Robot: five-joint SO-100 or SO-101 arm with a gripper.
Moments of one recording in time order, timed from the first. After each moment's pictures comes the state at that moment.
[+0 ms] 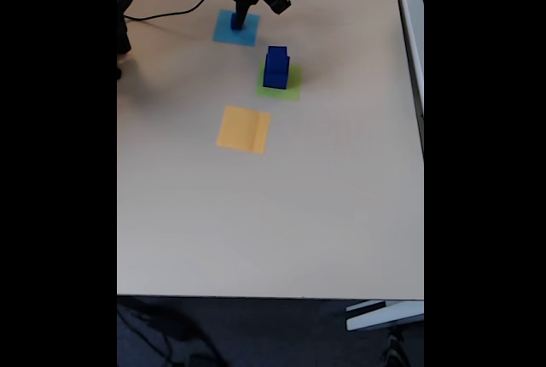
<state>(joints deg) -19.1 46.8 42.6 100.0 110.7</state>
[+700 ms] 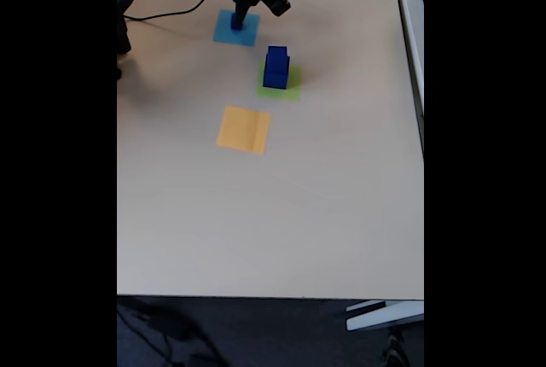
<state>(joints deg) -19.1 45.6 41.5 100.0 110.7</state>
